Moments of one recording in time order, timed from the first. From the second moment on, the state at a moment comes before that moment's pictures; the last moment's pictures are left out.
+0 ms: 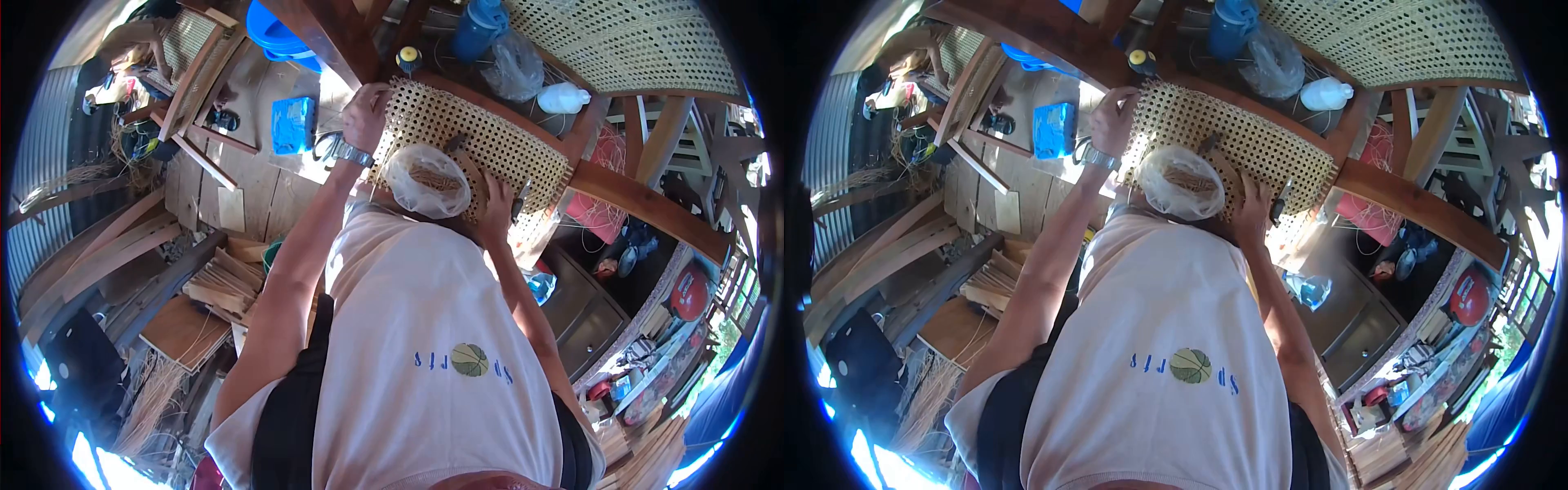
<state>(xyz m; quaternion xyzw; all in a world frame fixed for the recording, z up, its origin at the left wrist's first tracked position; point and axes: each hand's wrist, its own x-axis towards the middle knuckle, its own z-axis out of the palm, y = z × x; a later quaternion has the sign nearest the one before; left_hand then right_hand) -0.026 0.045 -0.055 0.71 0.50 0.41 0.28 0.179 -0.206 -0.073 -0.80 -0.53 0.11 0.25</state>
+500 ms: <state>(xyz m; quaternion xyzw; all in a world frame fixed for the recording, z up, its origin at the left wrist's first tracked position) -0.045 0.071 -0.014 0.69 0.57 0.43 0.14 0.140 0.038 0.065 -0.59 -0.71 0.21 0.32</state>
